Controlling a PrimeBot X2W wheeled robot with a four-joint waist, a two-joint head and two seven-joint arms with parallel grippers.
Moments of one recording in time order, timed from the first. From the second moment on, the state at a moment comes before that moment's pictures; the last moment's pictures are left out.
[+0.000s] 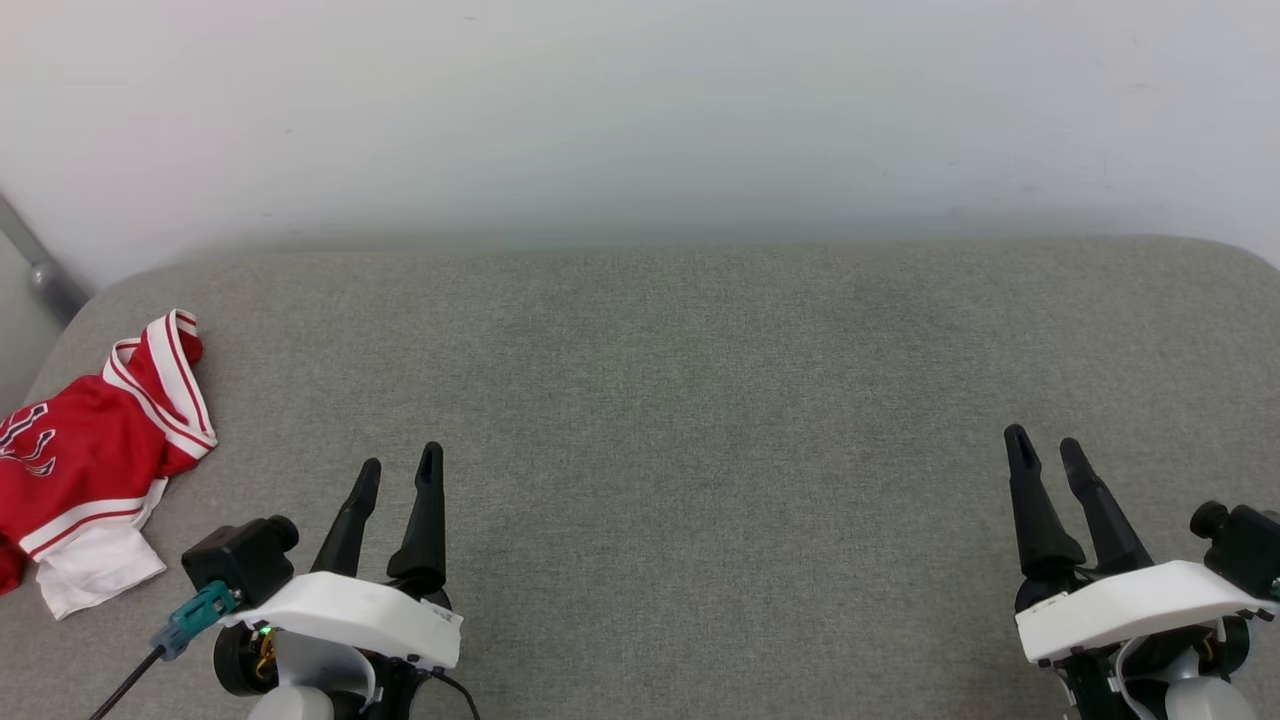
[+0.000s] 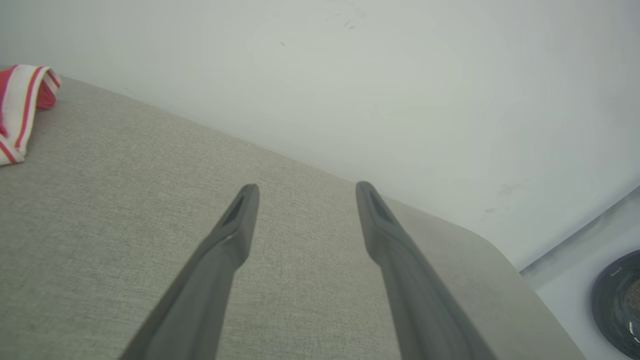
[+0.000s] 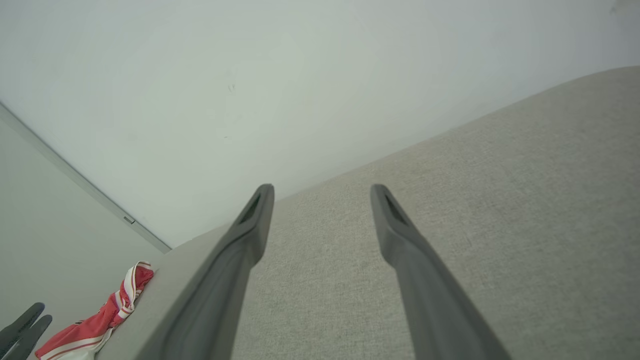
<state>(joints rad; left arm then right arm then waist) -0.09 0.11 -0.09 0.15 -0.63 -0.06 -0.10 -0.06 -0.05 -0.03 0.11 0.59 0.13 -0.05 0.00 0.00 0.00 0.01</state>
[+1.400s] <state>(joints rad) -0.11 0.17 -0.20 0.18 -0.29 0.04 -0.21 -0.03 -0.05 -0.01 0.02 0.17 0.13 -0.05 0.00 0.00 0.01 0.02</state>
